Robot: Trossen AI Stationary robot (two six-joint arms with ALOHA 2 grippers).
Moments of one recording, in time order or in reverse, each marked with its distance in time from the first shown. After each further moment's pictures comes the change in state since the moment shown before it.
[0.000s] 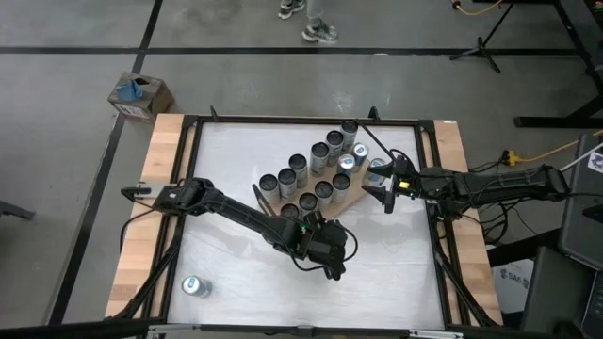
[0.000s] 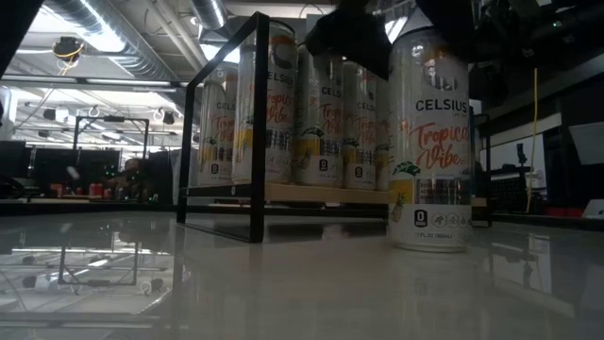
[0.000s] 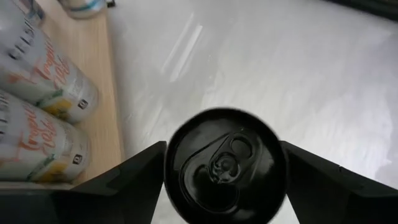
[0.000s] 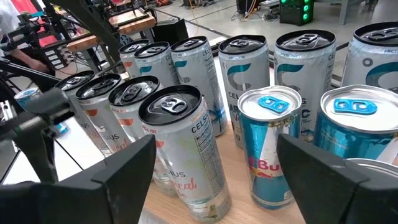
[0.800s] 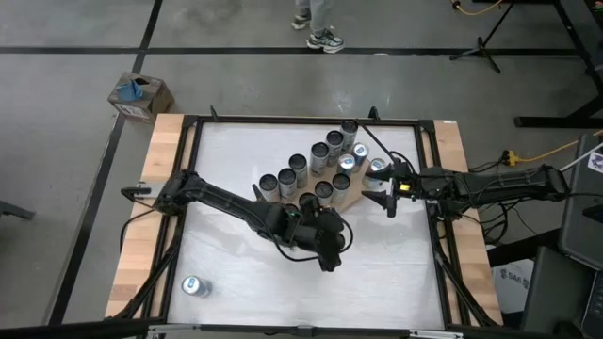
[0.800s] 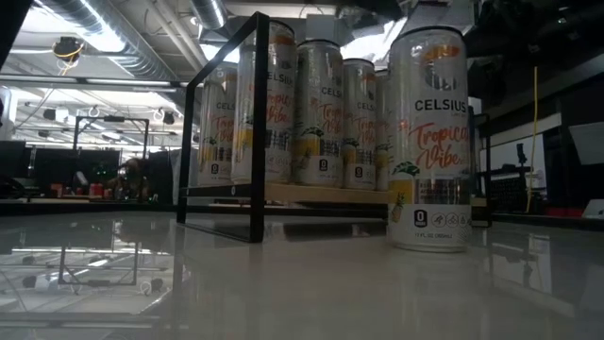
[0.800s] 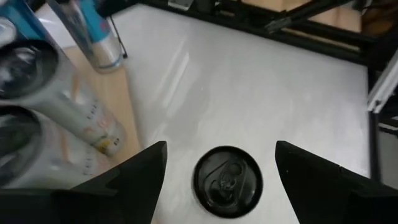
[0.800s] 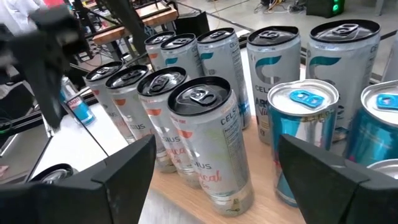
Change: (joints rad) left arm 0.014 -0.141 0.000 -0.008 -0.001 0.105; right arm 0.000 0.000 0.000 0.005 -0.098 0.000
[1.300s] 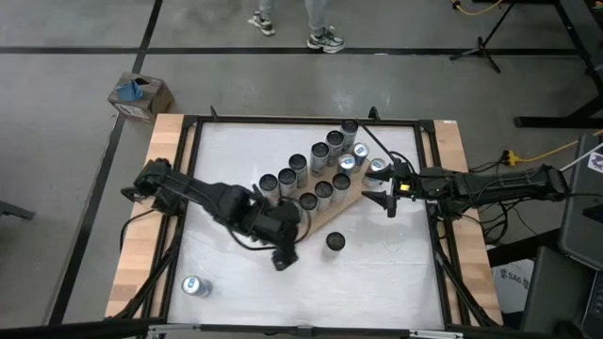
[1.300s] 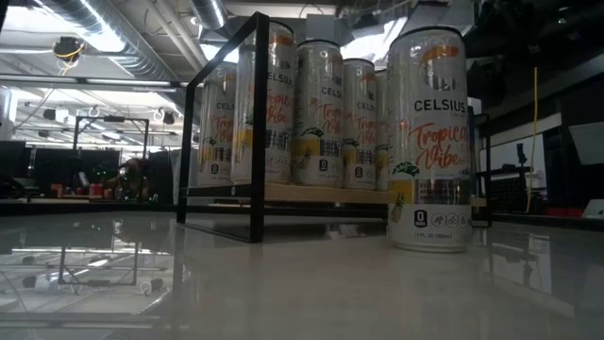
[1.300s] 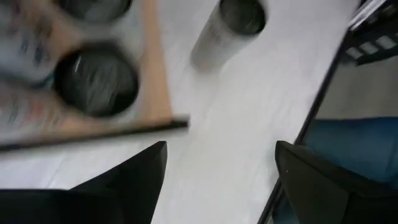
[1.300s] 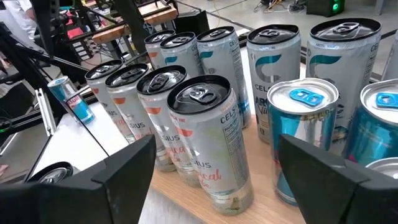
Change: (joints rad) left arm -0.052 -0.219 0.000 -0.506 0.285 -0.379; right arm 0.000 0.000 0.000 -0.004 -0.001 0.000
